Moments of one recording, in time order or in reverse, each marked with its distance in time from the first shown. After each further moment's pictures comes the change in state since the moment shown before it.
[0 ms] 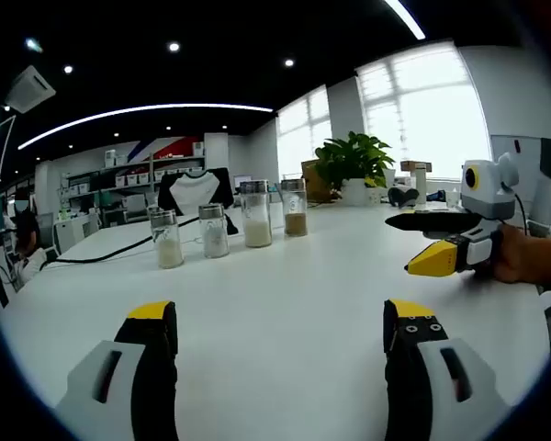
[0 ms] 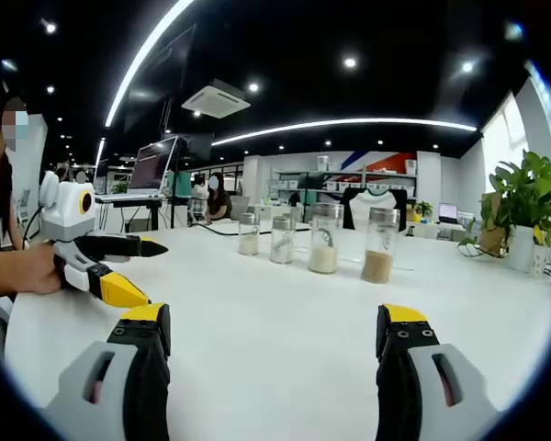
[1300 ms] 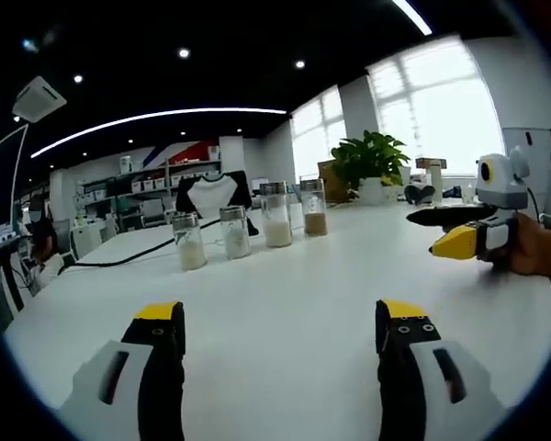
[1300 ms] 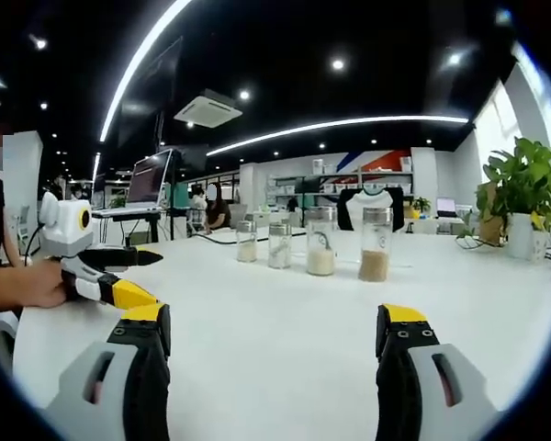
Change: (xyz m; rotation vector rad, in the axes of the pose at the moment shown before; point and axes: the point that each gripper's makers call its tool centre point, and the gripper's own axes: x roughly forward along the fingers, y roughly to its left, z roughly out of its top) left arm -0.006 0.014 -0.001 0.049 -0.001 0.093; right arm -0.006 0.002 0.004 0.052 -0.033 0.008
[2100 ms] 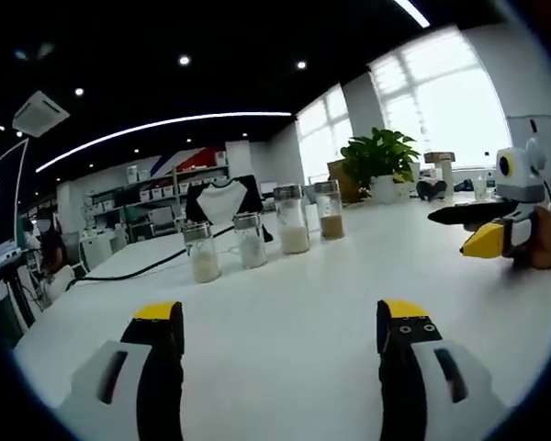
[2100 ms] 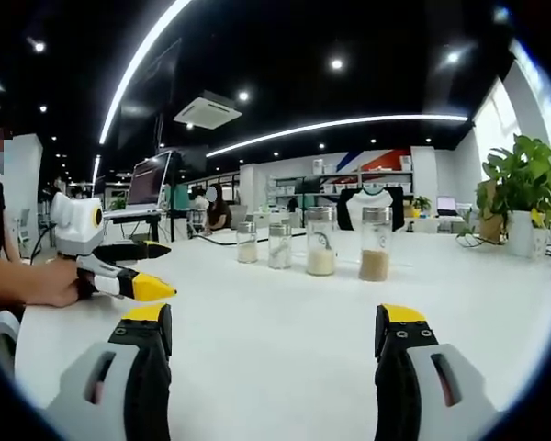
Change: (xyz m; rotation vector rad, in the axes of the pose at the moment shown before) left arm 0.018 0.020 0.008 0.047 -0.007 0.042; right arm -0.001 -0.001 0.000 0.010 -0.004 0.003
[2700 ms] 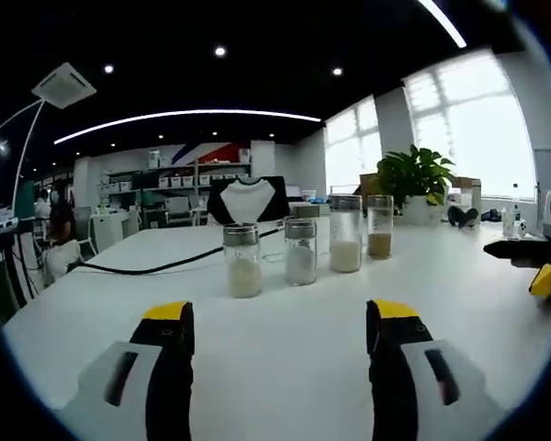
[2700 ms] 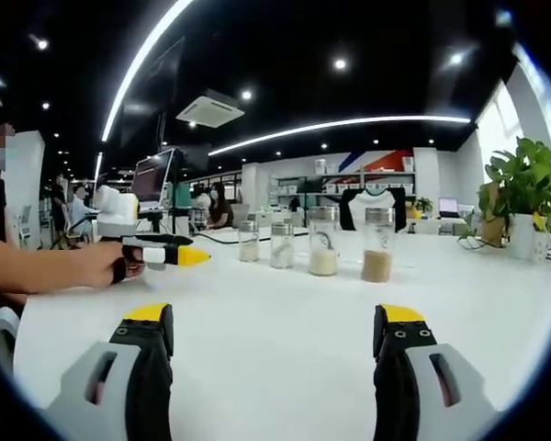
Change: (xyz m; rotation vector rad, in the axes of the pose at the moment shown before) left arm 0.048 0.072 0.005 -0.148 -0.033 0.083; right arm 0.002 0.002 -0.001 -0.015 0.006 0.009
